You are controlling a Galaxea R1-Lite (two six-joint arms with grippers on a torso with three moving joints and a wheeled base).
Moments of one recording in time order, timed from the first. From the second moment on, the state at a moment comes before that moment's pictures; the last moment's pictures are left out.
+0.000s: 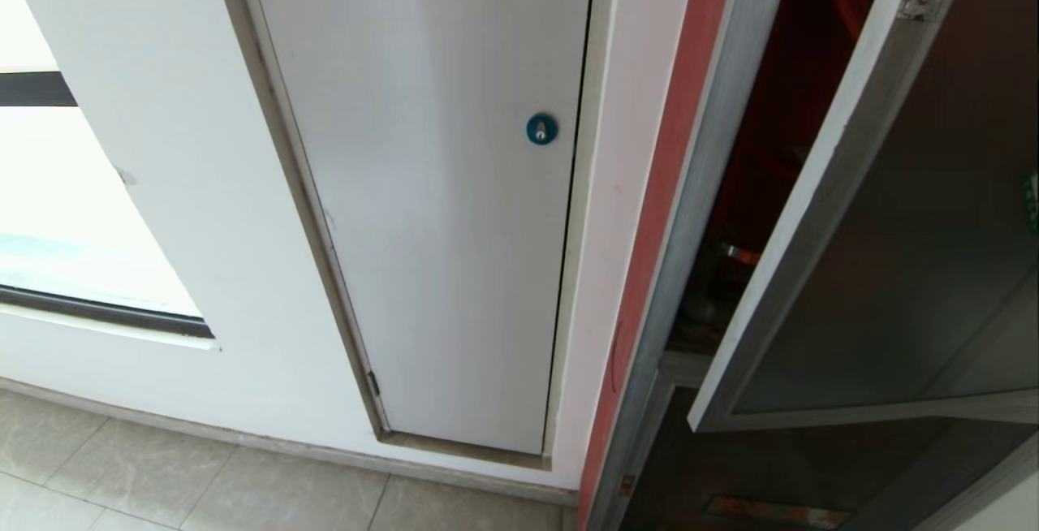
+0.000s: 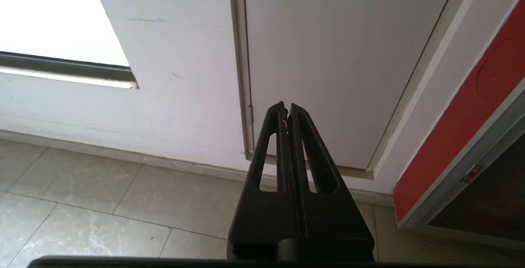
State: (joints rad) left arm 0.01 0.00 0.00 -0.01 0.00 -0.01; right arm 0.00 0.00 0.00 0.00 -0.03 0.05
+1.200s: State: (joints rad) left arm 0.01 0.00 0.00 -0.01 -0.01 -0.01; right arm 0.00 0.00 0.00 0.00 -0.04 0.07
